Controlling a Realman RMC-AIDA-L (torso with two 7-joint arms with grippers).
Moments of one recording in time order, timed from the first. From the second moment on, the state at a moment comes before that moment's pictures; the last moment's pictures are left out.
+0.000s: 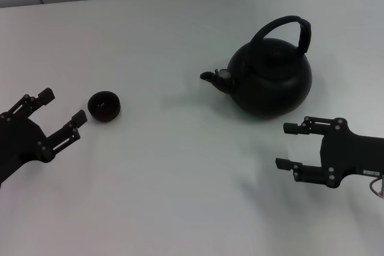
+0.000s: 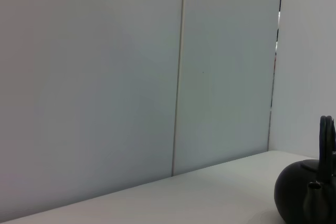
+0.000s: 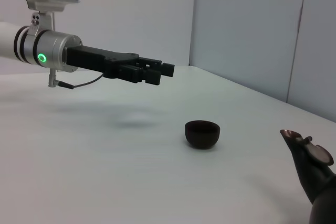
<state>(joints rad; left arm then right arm) -0.35 -2.07 0.46 0.25 1.75 1.50 -0.69 0.25 2.07 -0.68 -0.64 -1.95 -1.62 0.83</state>
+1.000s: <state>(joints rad) -0.41 -2.07 0.52 0.15 1.75 1.25 -0.58 0.26 2.07 -0.68 -0.64 -1.95 -1.62 0.83</state>
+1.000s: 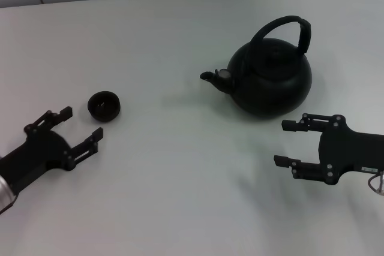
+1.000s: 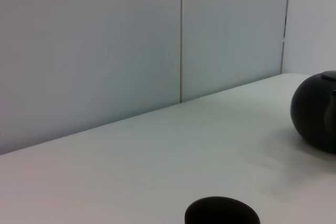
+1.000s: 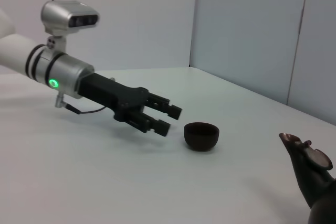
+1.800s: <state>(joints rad) -0.54 -2.08 0.50 0.08 1.74 1.08 -0.58 0.28 2.07 -0.67 -0.64 -1.95 -1.62 0.83</state>
